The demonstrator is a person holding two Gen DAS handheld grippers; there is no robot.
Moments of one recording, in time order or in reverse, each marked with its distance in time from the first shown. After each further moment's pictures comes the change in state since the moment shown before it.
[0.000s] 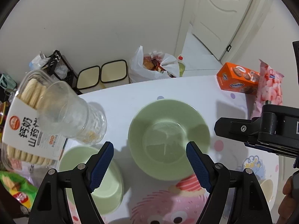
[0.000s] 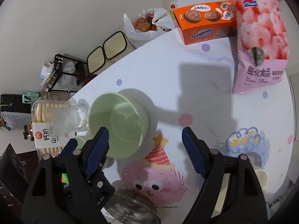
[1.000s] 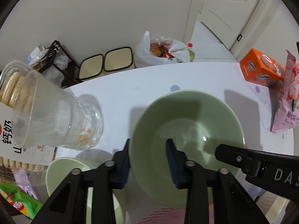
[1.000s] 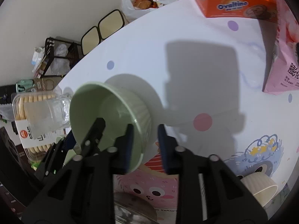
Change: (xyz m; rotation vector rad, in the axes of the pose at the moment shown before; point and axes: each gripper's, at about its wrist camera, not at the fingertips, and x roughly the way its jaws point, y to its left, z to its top) left arm 0.054 0.007 0.008 0.000 0.085 0.066; right arm 0.061 0.002 0.015 -0.032 0.162 -0.018
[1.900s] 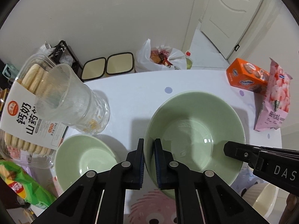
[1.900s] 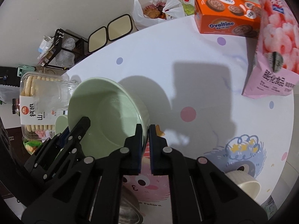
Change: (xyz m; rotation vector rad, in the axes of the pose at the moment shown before) left arm -0.047 0.003 -0.023 -0.036 -0.063 -0.034; right arm -0.041 0.002 -0.028 -0.136 -0.074 -0.045
